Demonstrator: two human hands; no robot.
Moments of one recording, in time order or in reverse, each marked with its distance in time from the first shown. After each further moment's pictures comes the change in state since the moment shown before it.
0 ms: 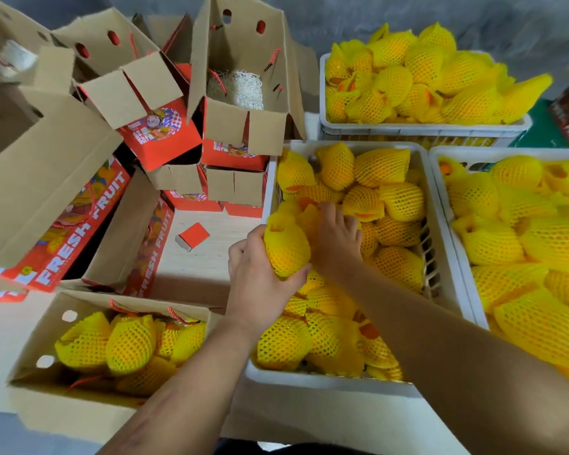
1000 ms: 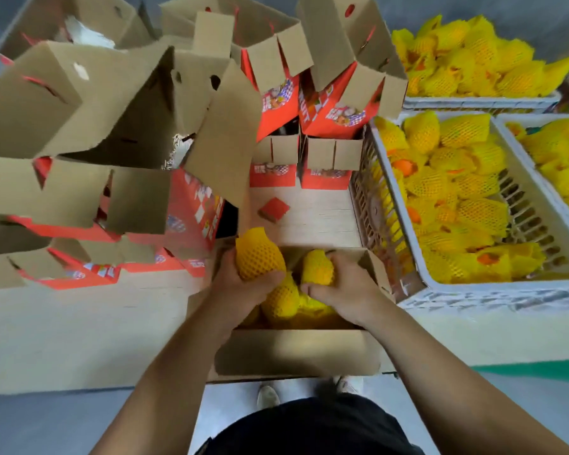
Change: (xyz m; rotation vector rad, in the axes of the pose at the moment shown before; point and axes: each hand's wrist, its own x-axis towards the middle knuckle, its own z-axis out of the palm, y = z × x) left_hand -0.051 -0.211 -0.270 -0.501 -0.353 -0.398; right_hand -0.183 -0.227 0.125 0.290 -0.243 0.215
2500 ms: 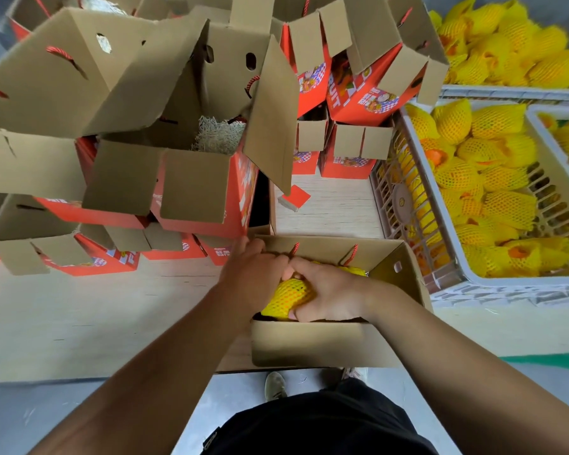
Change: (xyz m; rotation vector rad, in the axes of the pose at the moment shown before) left_hand 0.028 0.000 -0.043 1.529 -0.171 0.522; right_hand 0.014 -0.055 0.050 -0.267 -0.499 -0.210
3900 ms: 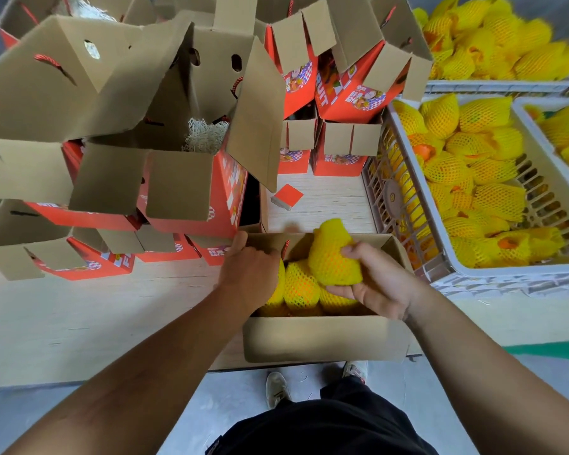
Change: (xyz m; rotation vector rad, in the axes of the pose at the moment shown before) left_hand 0.012 0.010 0.016 0.275 0.086 -0.023; right_hand -0.038 0.050 -0.014 1.300 0.186 0.100
